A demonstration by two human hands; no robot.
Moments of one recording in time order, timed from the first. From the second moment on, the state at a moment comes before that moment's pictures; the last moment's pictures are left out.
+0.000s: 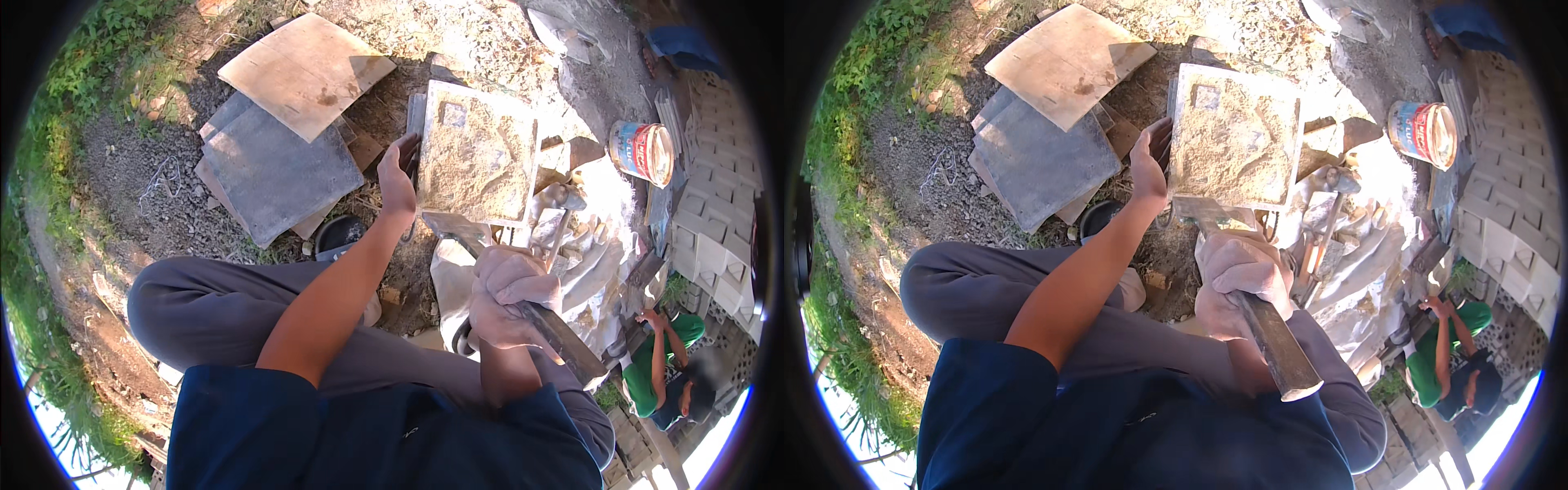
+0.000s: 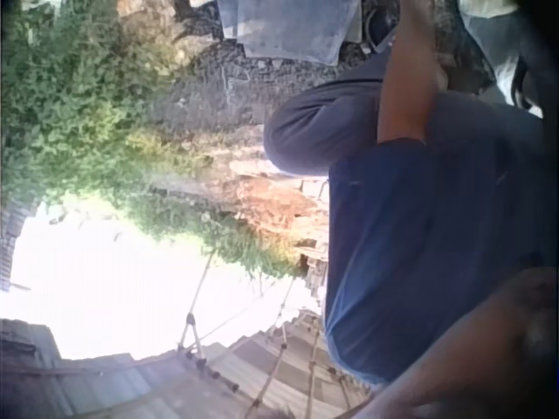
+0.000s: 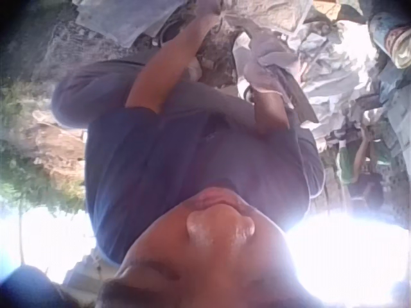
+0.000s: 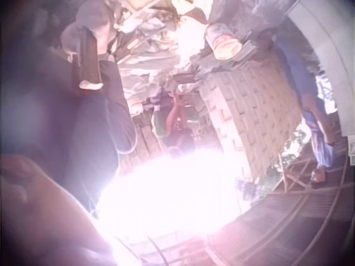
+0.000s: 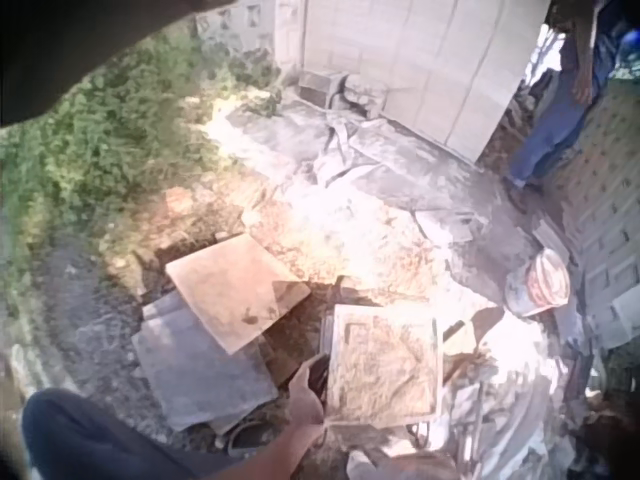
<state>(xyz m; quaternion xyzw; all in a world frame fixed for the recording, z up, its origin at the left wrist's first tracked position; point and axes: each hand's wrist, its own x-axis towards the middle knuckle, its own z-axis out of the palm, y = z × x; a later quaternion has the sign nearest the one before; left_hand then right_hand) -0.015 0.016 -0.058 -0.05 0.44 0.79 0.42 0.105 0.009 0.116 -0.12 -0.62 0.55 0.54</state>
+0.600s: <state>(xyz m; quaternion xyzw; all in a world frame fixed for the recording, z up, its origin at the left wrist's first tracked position) -0.065 -0.030 0.069 0.58 0.69 0.35 0.28 0.114 0.073 0.195 -0.12 -0.59 0.69 0.41</state>
